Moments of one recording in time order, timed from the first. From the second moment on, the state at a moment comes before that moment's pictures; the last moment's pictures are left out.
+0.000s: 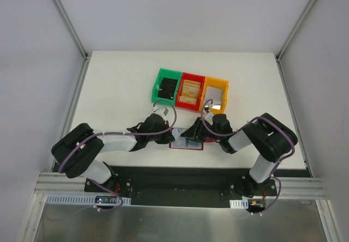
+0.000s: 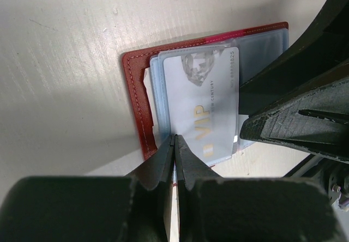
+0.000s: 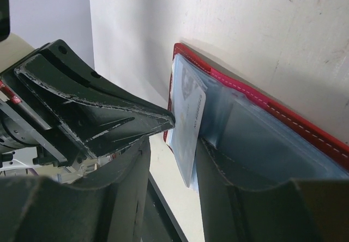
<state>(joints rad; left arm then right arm) -0.80 1.46 0.49 0.22 0.07 -0.78 0.63 1.72 0.37 0.89 -0.52 1.05</state>
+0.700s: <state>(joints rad) -0.80 1.49 0.50 0.24 0.10 -0.79 0.63 1.77 0.38 0.94 -0.56 1.08</state>
